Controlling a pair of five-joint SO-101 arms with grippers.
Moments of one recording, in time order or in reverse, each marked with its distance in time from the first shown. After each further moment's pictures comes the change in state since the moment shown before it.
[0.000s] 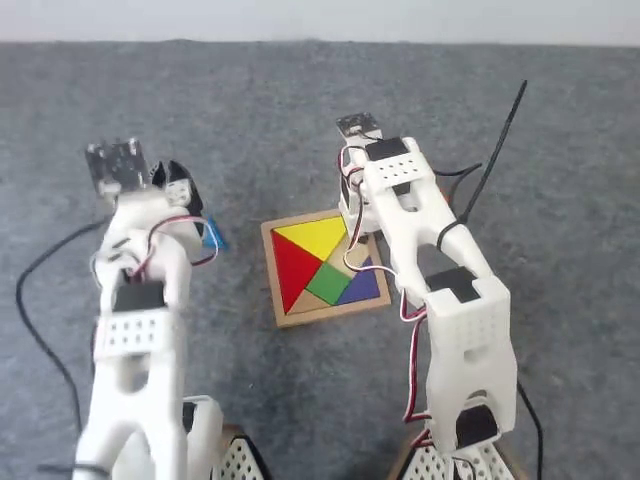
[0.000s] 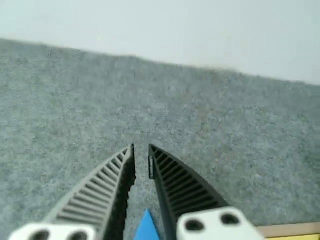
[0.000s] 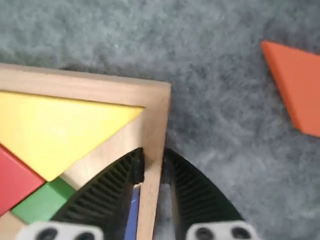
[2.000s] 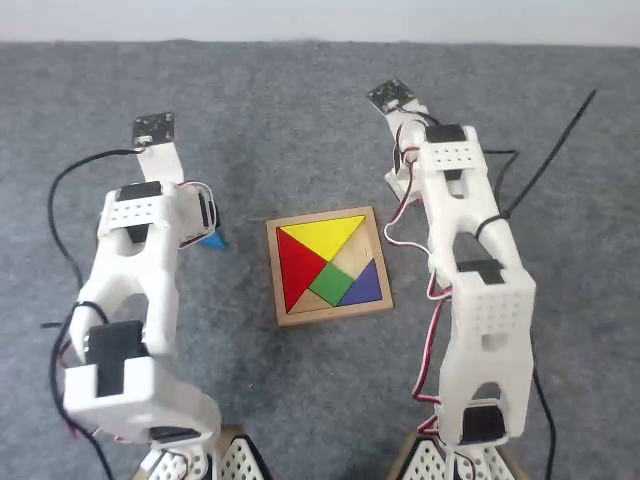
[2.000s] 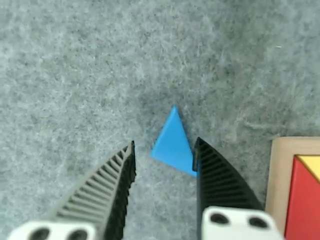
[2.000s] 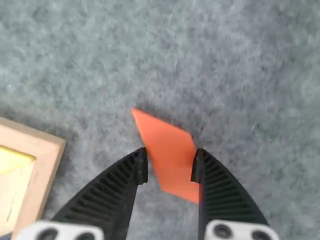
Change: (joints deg) left arm -2.6 49.1 -37.2 35.6 -3.1; right arm 11.7 5.0 -8.2 -11.1 25.8
